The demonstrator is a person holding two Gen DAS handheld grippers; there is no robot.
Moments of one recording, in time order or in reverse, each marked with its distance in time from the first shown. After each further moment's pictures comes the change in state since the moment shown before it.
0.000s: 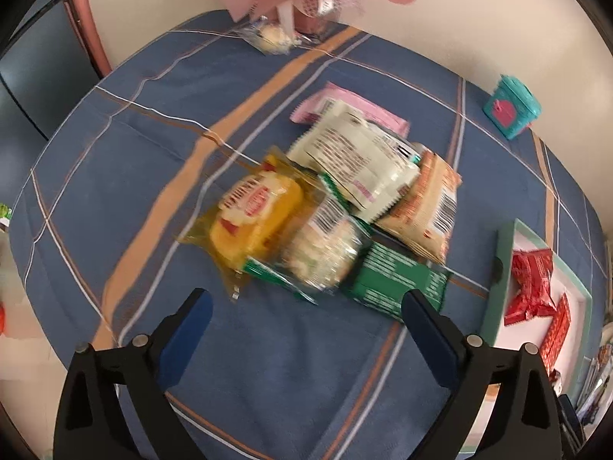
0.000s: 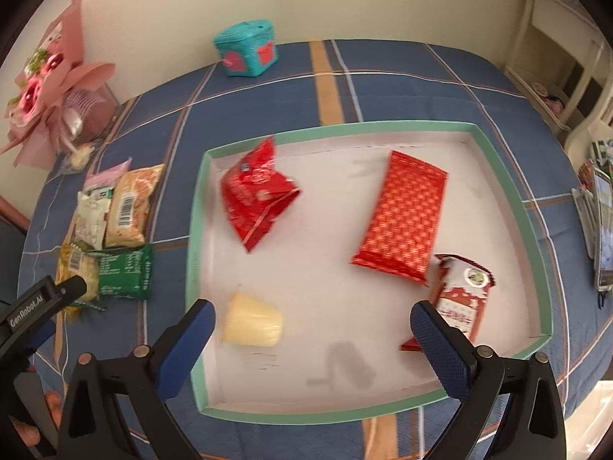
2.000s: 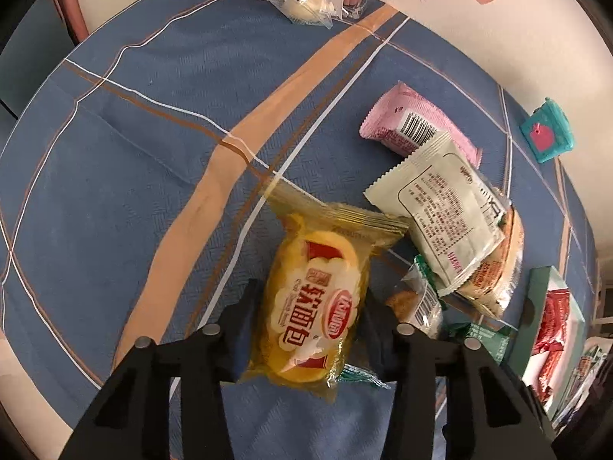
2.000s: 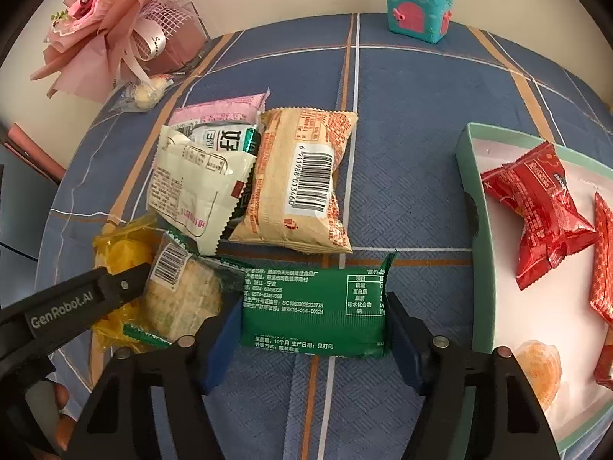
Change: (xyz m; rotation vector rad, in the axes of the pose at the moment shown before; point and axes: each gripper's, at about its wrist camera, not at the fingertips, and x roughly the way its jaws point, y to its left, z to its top) left arm 0.066 0.059 0.054 -0.028 0.146 -0.104; right arm 0.074 0.174 0.011 -0.141 0.086 0.162
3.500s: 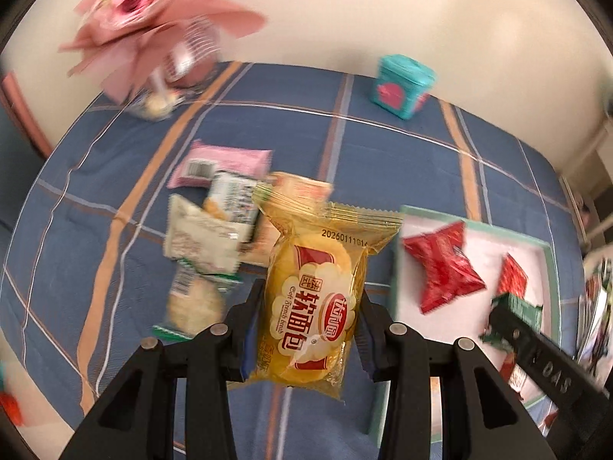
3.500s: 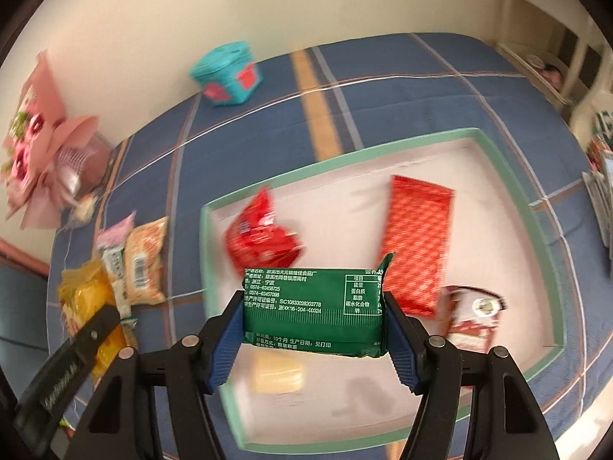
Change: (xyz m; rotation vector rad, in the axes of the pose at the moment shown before) left arm -0.073 -0.164 -0.078 0.350 -0.193 -0.003; right arm -0.107 -0.182 -0.009 0.315 -0.091 -0.087
